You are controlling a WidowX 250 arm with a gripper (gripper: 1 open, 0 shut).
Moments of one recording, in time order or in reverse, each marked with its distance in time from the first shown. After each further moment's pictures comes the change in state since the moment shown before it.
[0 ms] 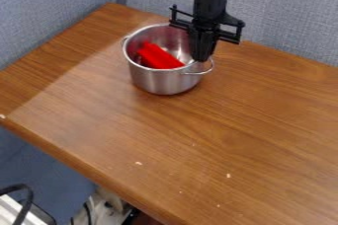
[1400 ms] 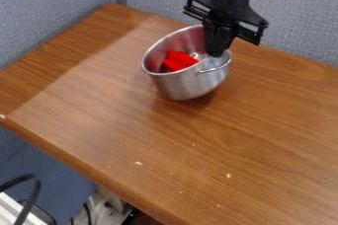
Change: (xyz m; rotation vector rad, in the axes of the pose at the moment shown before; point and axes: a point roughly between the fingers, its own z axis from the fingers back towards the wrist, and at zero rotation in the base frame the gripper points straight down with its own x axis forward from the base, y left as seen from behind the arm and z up) arm -0.027 -0.028 0.028 0.115 -0.127 -0.098
